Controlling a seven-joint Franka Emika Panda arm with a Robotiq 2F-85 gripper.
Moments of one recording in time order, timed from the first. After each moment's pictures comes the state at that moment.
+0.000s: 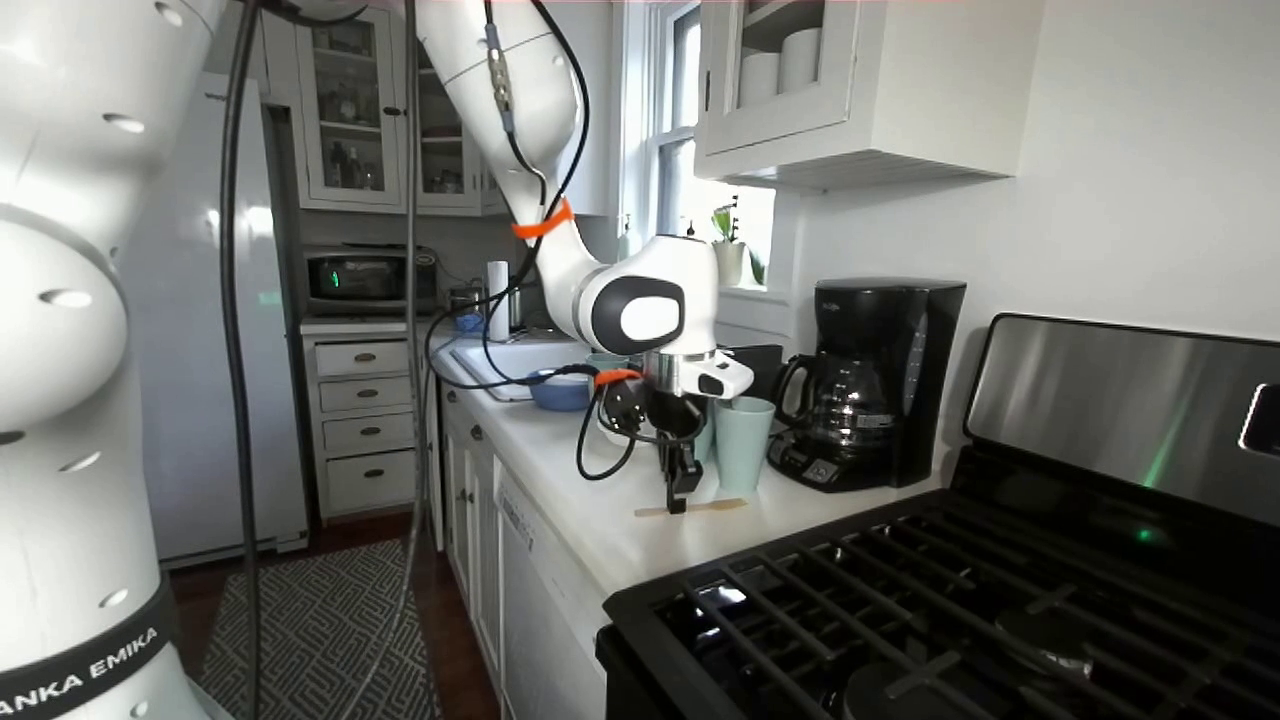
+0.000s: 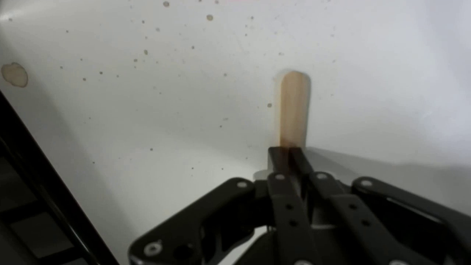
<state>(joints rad) -0.17 0.35 -0.18 -2.25 0.18 2.69 0.35</state>
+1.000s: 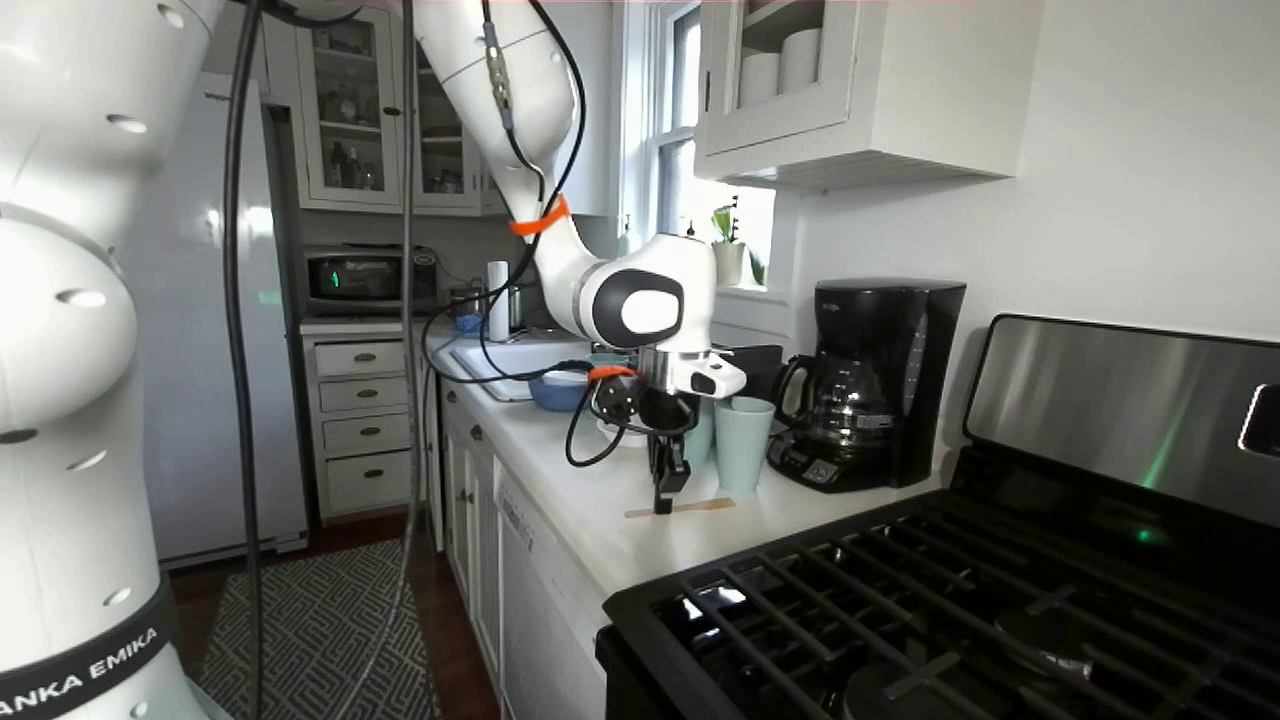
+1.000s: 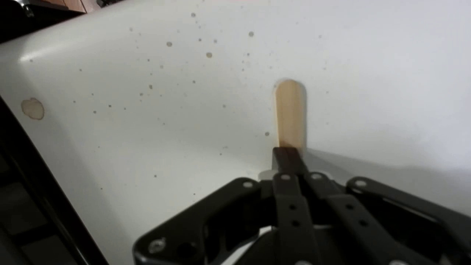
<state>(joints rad) -0.13 0.35 -0.21 -2.24 0.17 2.60 0.39</state>
